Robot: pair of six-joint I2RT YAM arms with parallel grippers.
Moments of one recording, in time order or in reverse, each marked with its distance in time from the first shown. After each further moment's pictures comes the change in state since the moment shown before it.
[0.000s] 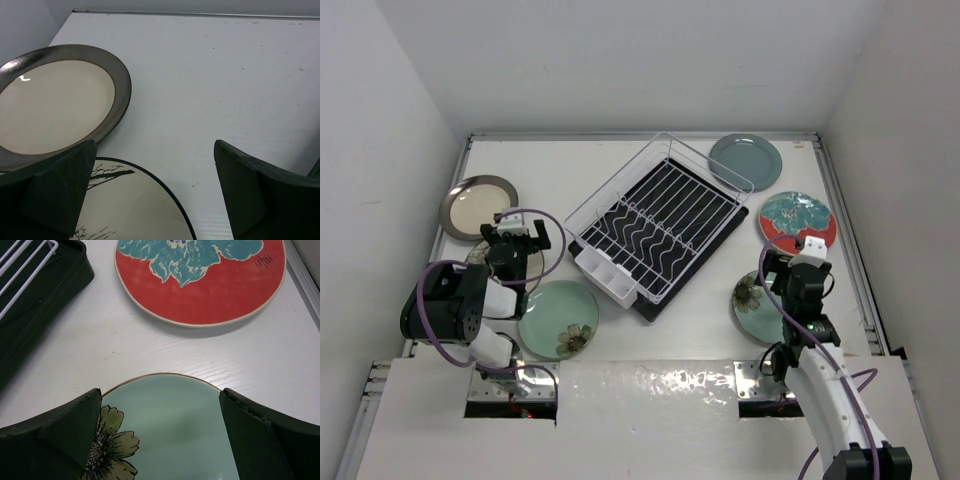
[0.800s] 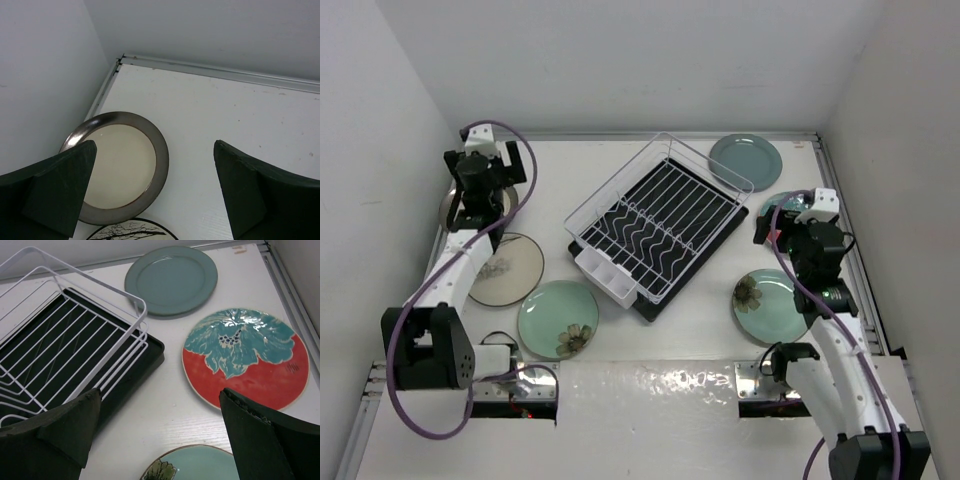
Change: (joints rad) left arm 0.056 -0.239 0.715 -1.035 -0.121 0.003; right arm 0.000 0.186 0.374 0.006 -0.166 0.011
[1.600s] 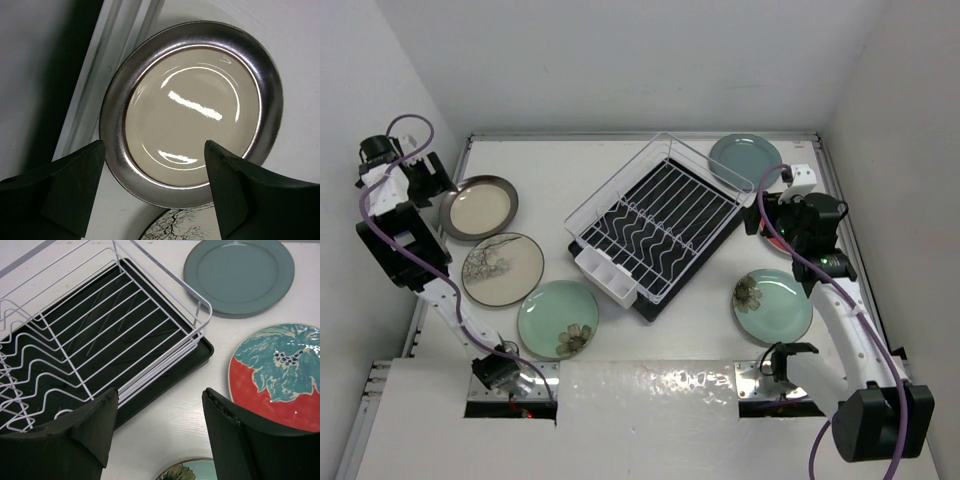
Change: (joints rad) left arm 0.582 0.819 0.956 -0.978 0.562 -0.010; right arm 0.000 0.241 0.186 -0.048 -0.287 -0.090
